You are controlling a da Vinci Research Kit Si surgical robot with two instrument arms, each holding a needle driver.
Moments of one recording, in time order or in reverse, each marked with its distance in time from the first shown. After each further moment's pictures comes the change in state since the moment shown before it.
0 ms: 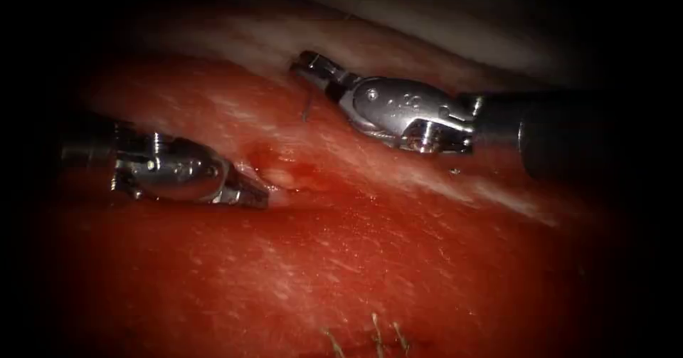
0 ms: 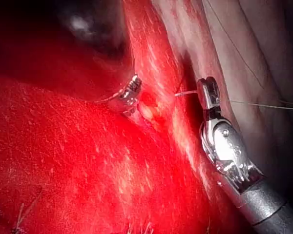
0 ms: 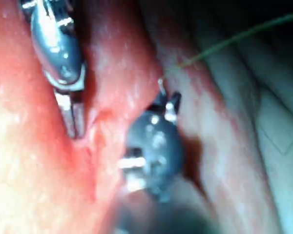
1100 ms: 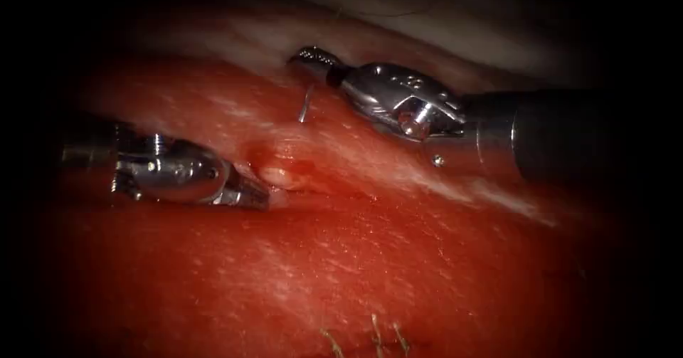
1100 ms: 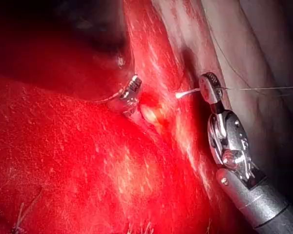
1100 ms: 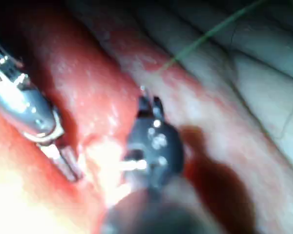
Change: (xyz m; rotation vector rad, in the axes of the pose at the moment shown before) right arm 0.000 0.001 0.000 0.144 -0.146 0.401; left arm 0.000 0.000 0.000 -0.002 0.000 0.001
